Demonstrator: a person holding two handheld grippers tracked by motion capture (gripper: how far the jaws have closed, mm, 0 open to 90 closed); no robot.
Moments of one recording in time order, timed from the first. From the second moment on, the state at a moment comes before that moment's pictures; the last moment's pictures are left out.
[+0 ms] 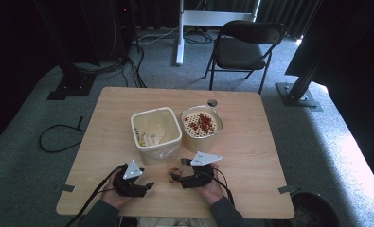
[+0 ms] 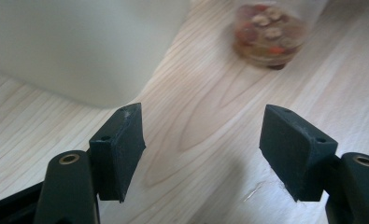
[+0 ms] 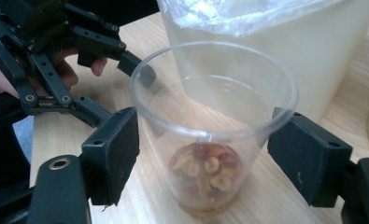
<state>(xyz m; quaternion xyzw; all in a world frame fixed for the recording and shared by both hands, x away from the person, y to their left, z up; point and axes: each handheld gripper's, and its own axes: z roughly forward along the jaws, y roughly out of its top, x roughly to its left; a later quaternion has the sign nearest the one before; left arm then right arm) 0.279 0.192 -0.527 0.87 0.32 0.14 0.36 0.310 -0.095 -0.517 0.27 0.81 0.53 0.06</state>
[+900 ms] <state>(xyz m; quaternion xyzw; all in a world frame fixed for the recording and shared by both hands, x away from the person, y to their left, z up) 0.289 0.204 -0.533 0.86 0.34 0.15 0.35 0.326 -0.119 -0.503 0.31 0.78 0.53 0.10</state>
